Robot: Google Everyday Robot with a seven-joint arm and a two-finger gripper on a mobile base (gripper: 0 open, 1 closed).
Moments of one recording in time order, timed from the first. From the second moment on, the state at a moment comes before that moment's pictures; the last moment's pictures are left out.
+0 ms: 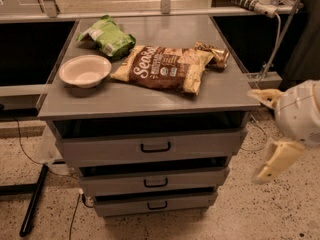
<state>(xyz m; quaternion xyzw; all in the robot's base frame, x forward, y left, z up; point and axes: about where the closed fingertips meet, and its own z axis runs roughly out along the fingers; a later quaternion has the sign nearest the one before) 0.415 -0.199 0.878 -0.64 0.72 0.04 0.27</state>
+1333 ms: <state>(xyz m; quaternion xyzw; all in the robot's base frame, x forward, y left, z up) 0.416 -0.172 0.750 -0.65 0.69 0.08 0.30</state>
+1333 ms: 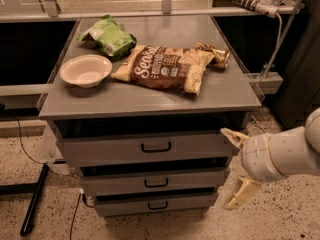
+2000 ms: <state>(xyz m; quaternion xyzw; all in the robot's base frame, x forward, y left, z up) 0.433 -0.181 0.650 -0.66 0.67 0.06 0.33</state>
